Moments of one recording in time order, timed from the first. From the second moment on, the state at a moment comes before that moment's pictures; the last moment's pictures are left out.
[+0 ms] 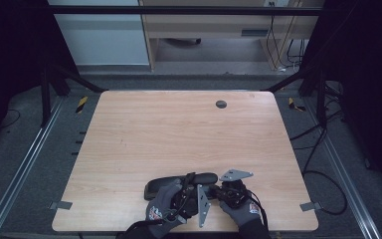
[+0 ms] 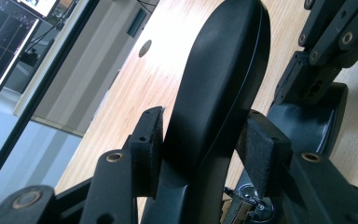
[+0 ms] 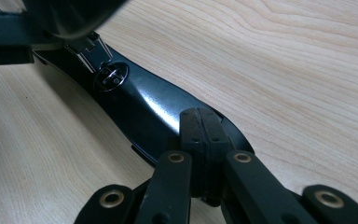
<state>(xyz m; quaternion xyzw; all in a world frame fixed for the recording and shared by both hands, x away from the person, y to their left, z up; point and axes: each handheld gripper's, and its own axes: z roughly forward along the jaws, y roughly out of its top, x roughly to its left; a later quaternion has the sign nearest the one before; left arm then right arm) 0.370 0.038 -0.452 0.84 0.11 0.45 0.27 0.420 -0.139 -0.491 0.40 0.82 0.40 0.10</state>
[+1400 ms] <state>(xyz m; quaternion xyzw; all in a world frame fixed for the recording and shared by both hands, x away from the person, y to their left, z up) 0.362 0.030 -0.460 0.84 0.08 0.47 0.25 0.420 -0.157 -0.484 0.41 0.80 0.41 0.13</state>
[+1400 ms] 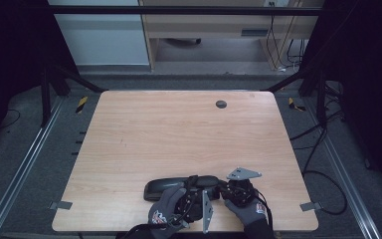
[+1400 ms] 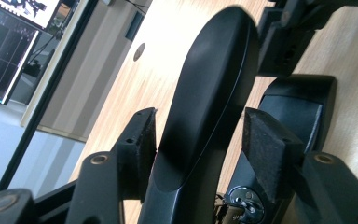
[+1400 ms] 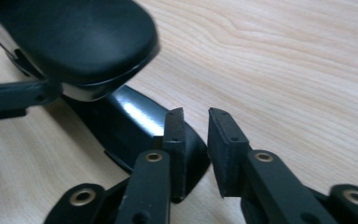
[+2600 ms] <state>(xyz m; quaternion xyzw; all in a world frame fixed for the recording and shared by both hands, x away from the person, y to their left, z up) 0.358 0.050 -0.415 0.84 0.15 0.38 0.36 0.420 -0.176 -0.474 0.44 0.78 0.42 0.15</state>
